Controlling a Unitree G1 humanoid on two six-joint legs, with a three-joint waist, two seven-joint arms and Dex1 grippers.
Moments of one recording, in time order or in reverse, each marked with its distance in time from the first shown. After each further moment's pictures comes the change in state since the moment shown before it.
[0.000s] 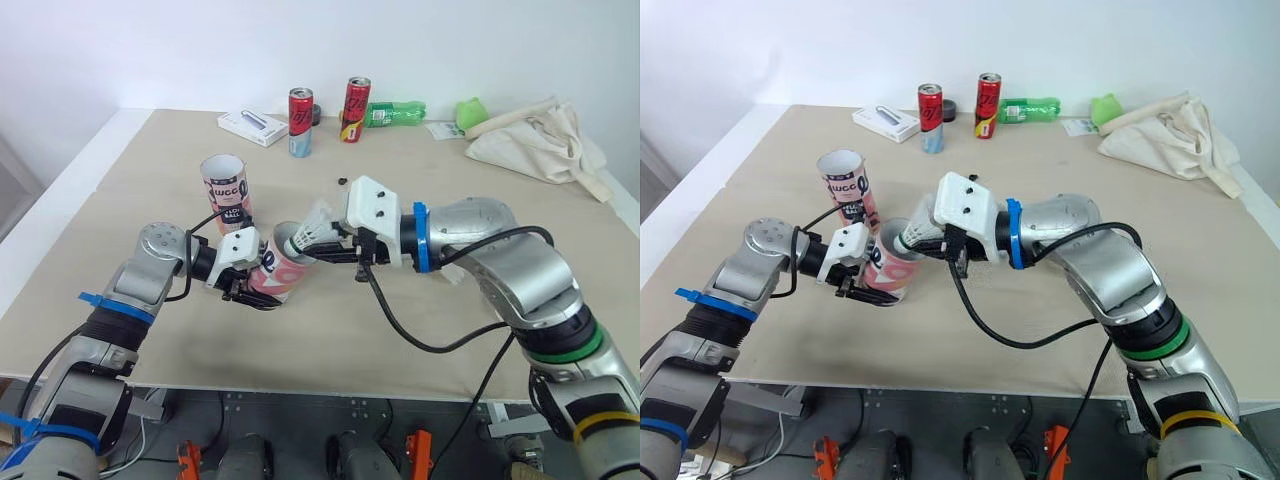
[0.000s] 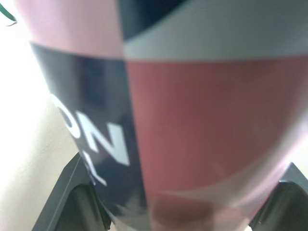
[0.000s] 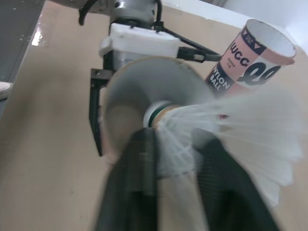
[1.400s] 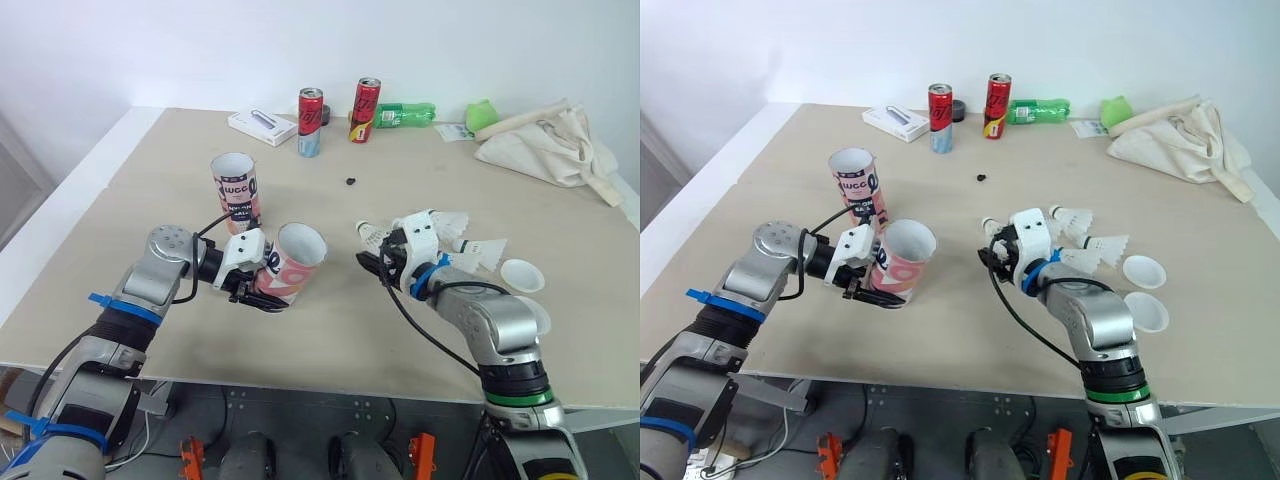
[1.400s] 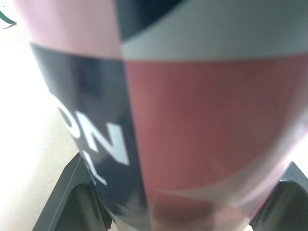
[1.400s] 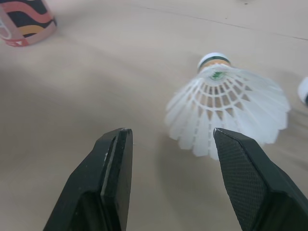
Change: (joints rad) left arm -0.002 -0.032 -0.002 0.022 -0.005 -0.018 -0.003; right arm 0.377 0.272 -0.308 0.181 0.004 0.150 -0.576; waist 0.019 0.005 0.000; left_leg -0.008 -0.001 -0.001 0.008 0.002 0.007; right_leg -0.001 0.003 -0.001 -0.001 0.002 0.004
